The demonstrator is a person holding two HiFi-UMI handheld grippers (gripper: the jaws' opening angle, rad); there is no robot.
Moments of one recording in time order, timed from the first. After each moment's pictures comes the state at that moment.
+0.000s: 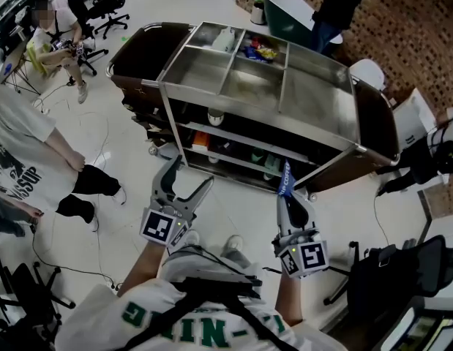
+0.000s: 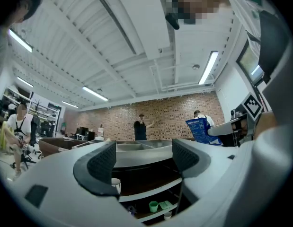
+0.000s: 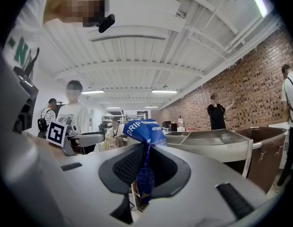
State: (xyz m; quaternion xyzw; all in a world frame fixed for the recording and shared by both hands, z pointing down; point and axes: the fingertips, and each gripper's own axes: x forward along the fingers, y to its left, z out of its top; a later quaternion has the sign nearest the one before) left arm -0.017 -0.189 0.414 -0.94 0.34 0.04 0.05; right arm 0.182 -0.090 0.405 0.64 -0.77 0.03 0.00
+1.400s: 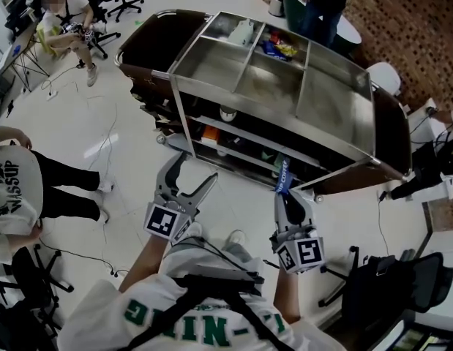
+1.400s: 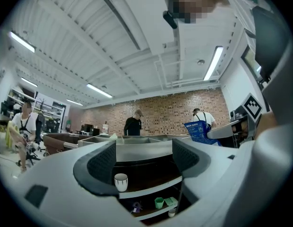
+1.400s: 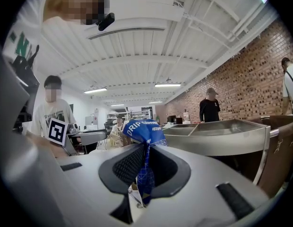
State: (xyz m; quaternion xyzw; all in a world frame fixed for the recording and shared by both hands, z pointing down) left arm -0.024 -0.223 0.443 -0.93 0.37 0.02 0.04; right arm 0.170 -0.139 0.443 0.61 -0.79 0.07 0.01
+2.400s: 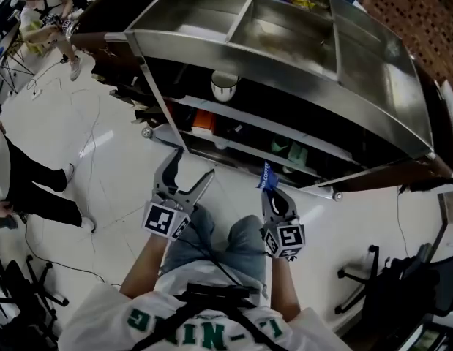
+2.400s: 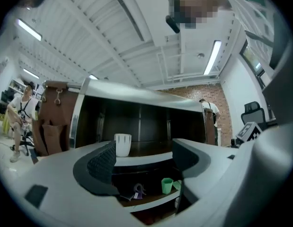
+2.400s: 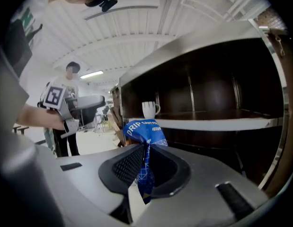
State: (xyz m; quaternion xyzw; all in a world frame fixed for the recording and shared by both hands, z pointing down) left arm 0.003 -0.298 0.695 -0.93 0.36 0.03 0.01; right arm 0.186 -0.216 0.805 0.61 -0.78 0.12 0.08
